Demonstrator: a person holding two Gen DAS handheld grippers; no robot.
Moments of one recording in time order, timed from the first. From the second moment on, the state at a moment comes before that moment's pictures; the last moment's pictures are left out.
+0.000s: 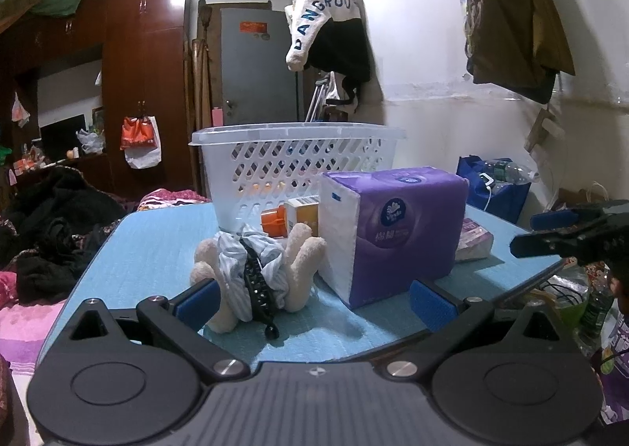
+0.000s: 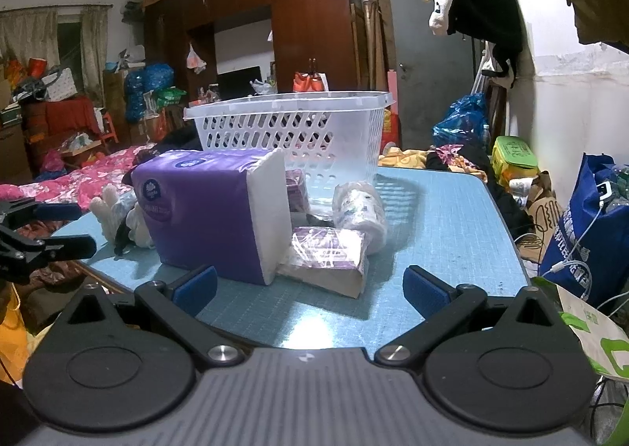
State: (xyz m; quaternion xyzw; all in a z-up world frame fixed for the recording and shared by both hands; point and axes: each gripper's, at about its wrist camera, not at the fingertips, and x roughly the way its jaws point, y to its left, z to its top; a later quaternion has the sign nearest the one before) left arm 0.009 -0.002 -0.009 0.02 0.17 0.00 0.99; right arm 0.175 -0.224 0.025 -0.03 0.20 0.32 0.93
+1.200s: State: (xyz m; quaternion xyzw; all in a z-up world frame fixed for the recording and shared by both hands) left arm 0.061 -0.009 -0.027 0.06 0.11 -0.11 0.99; right arm 0.195 -0.195 0.003 -0.04 0.10 0.45 0.89
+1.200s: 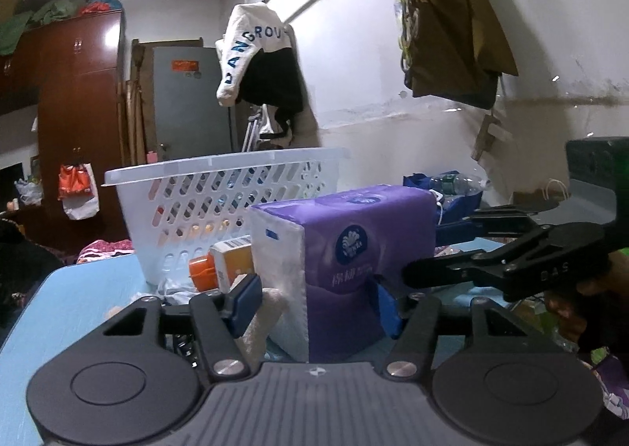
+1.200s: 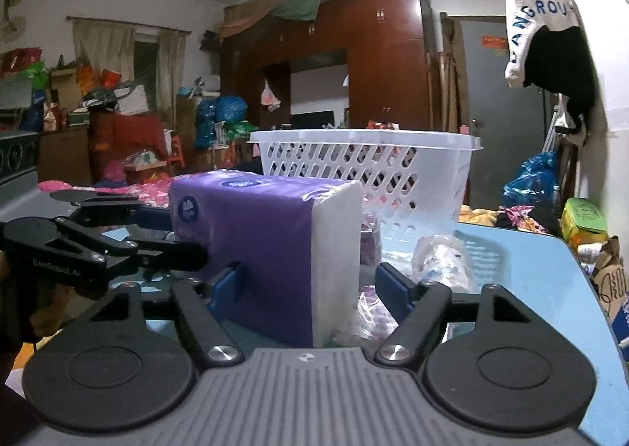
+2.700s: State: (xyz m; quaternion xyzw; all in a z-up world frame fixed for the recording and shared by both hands) left arm 0.144 0.006 0.122 0.10 0.02 -0.07 0.99; right arm 0.264 -0.133 0.137 -0.10 0.05 0.41 0.90
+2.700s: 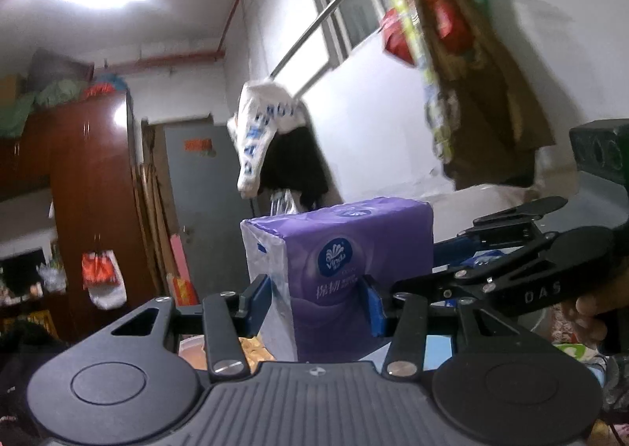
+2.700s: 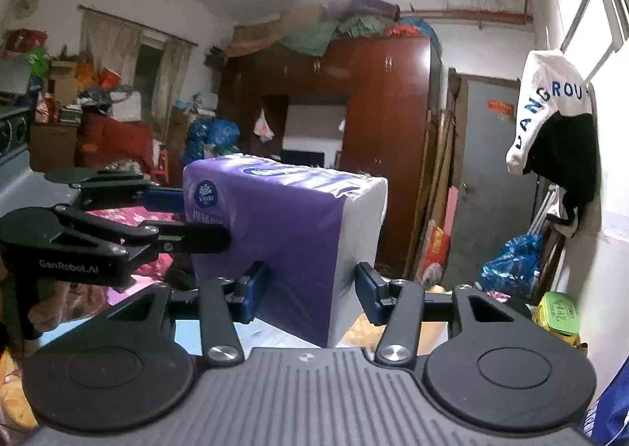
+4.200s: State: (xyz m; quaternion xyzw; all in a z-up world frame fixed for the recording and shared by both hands) left arm 0.073 0.054 0.015 -0.03 0.08 -0.07 0.99; right arm 0.186 -0.230 -0.001 0.02 0.10 0.35 0.93
